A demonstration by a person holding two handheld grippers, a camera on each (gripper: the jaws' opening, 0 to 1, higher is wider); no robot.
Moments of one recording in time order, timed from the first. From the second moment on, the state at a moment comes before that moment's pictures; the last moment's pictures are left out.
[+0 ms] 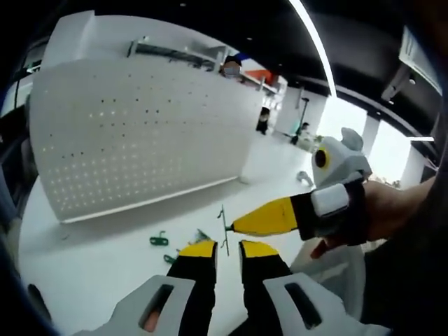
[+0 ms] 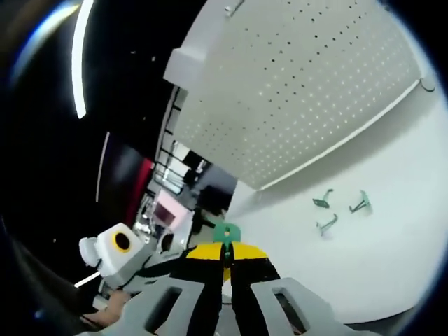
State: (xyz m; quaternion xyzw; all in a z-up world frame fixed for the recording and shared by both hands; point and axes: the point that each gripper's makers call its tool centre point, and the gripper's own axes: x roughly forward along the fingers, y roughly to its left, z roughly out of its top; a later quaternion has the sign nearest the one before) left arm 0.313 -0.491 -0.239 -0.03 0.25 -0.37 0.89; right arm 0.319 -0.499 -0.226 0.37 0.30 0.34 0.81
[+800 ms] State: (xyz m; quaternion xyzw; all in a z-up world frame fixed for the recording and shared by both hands) left arm 0.288 -0.500 -0.239 -0.03 0.27 -0.41 0.87; right arm 0.317 -0.500 -0.230 0.23 0.28 0.36 0.86
